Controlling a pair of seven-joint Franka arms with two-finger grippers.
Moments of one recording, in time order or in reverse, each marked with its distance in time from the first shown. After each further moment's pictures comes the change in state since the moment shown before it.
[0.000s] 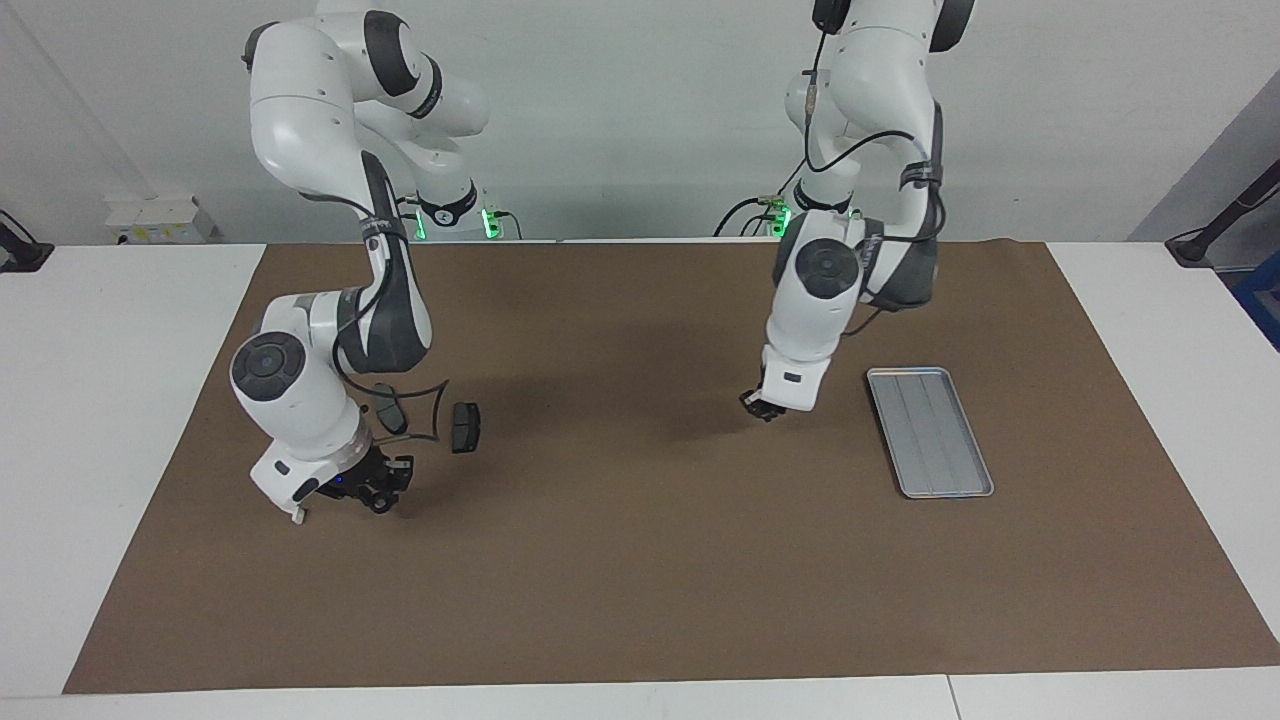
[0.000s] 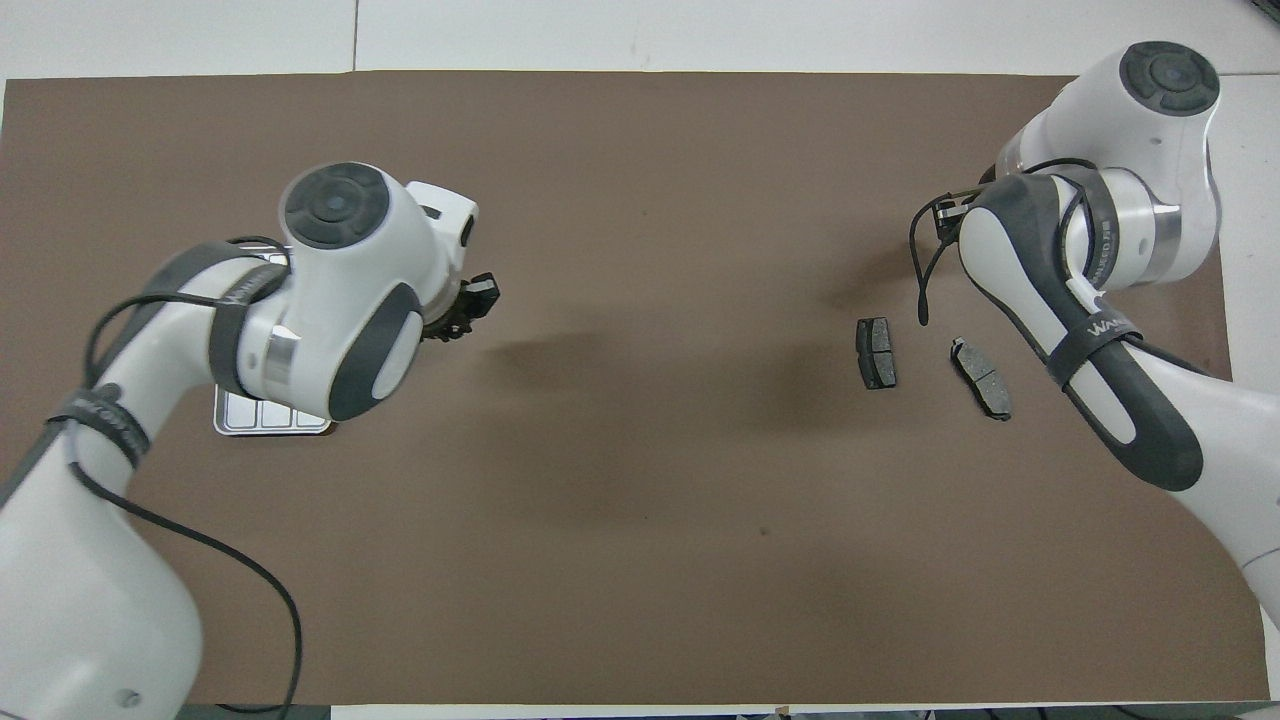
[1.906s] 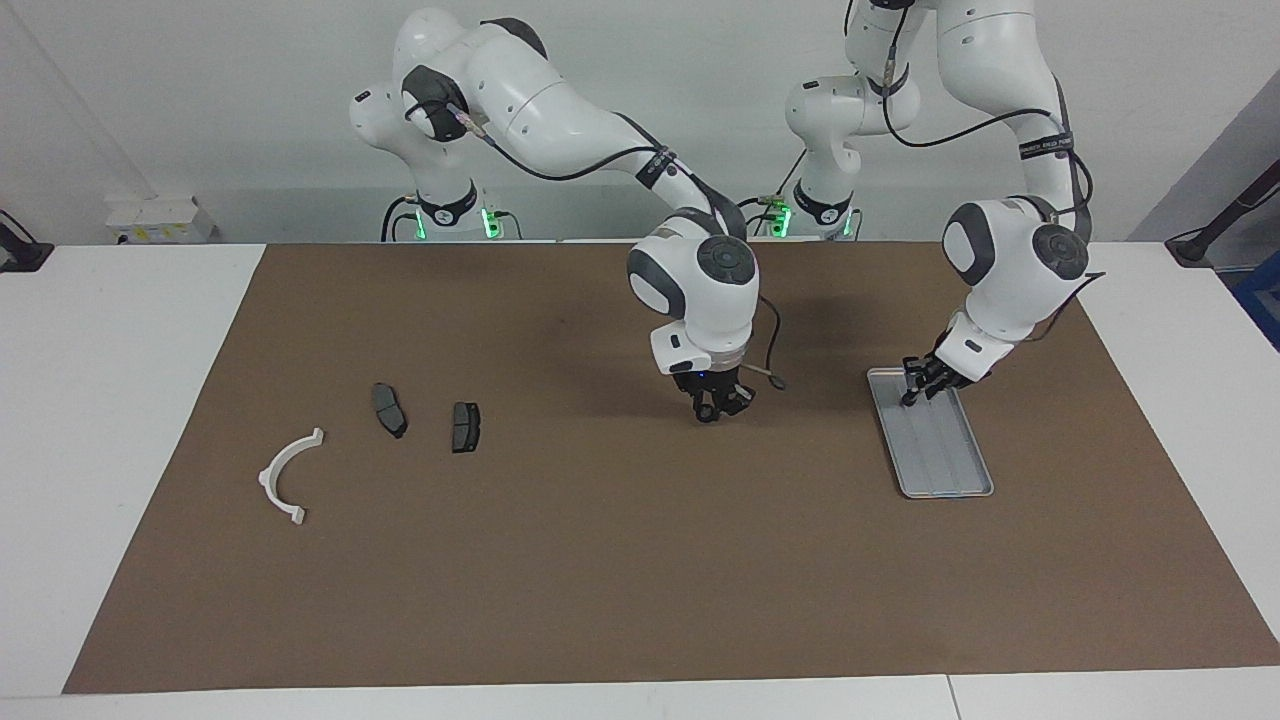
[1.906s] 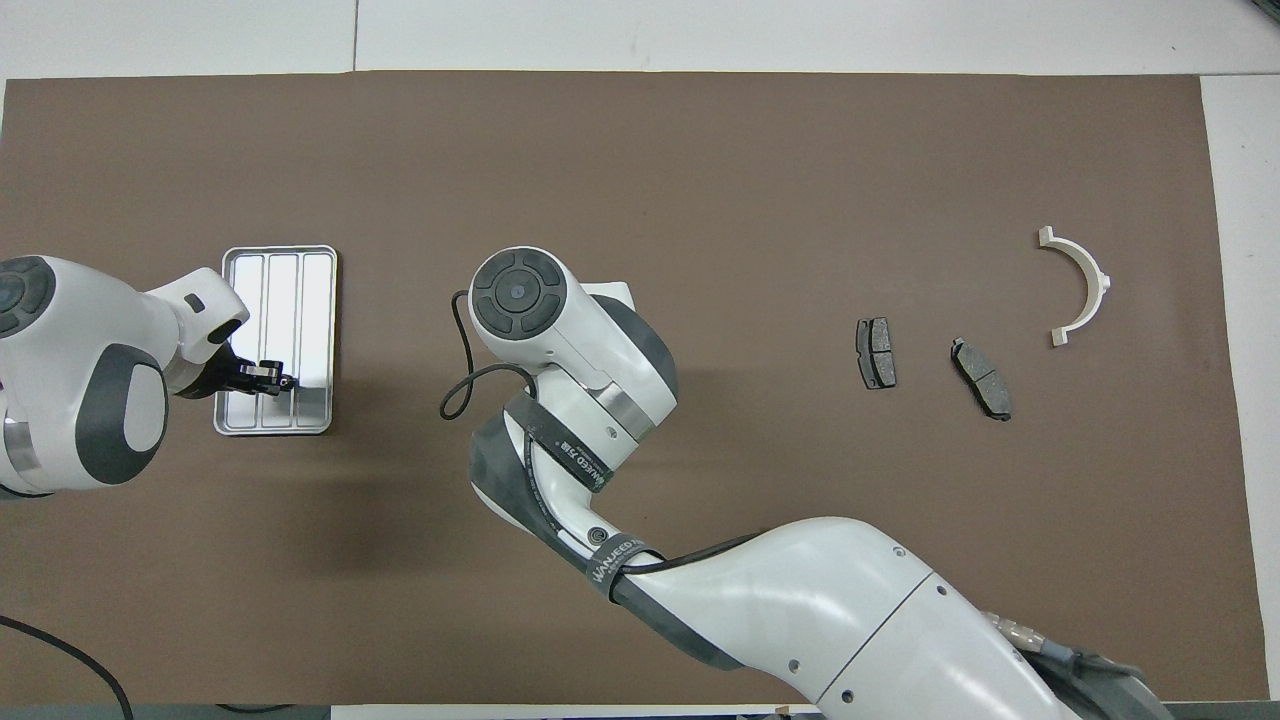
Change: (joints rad) left arm 0.355 -0.144 -0.016 -0.312 -0.108 0.205 0.728; right arm 0.677 0.198 0.014 0.133 0.012 0.149 1.372
